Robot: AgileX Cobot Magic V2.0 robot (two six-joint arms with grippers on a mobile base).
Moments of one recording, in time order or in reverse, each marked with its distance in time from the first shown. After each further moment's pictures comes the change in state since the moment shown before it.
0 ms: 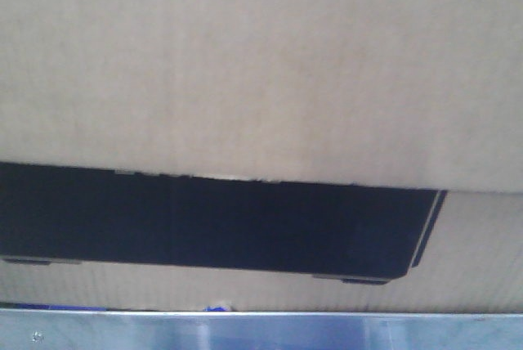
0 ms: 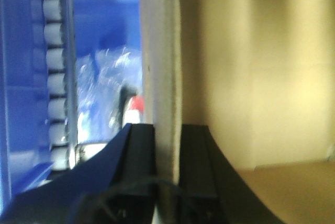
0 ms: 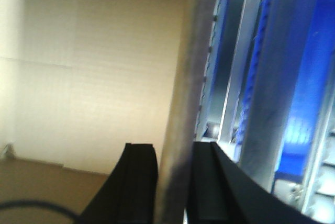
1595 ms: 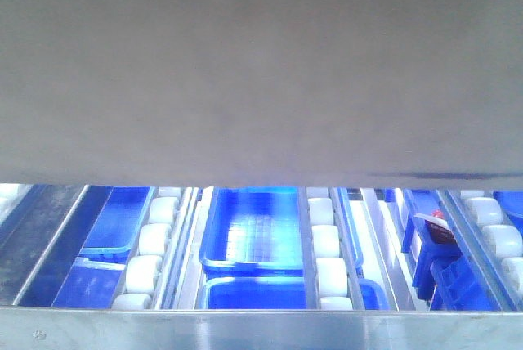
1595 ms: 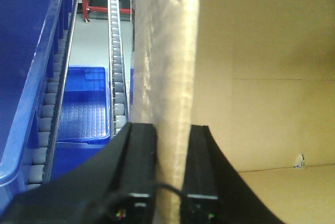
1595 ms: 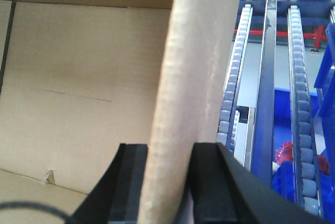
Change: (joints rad) left arm 0.000 -1.003 0.353 -0.113 -0.102 0.013; right arm -0.001 -1.111 0.277 0.070 -0.058 0.005
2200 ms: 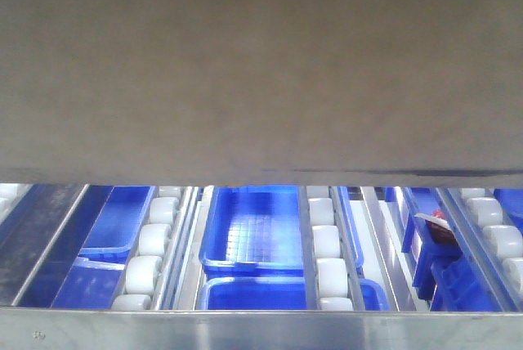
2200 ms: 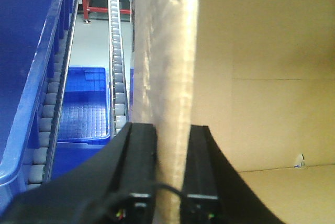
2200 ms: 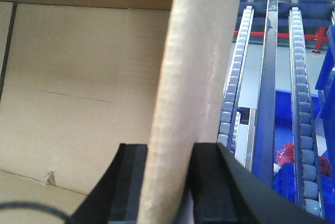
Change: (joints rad) left arm 0.000 -0.004 0.000 0.000 0.002 0.000; right arm 0.000 0.000 0.000 0.004 -0.002 -0.002
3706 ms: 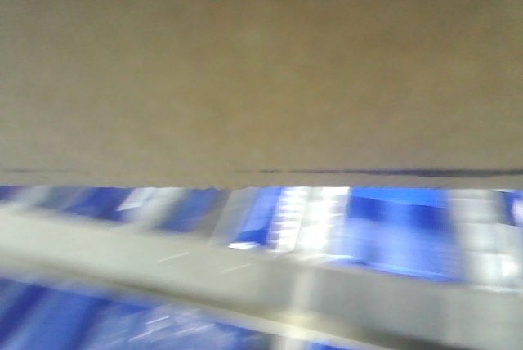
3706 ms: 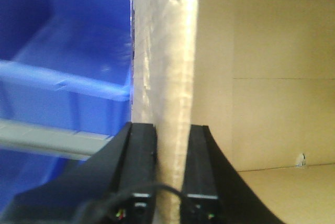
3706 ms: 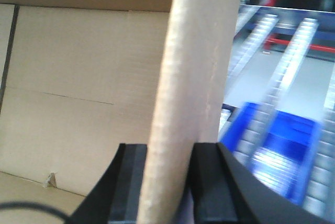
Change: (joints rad) left arm 0.000 0.000 0.007 -0.001 0.002 0.000; right arm 0.000 -0.004 0.000 0.002 -0.004 -0.002
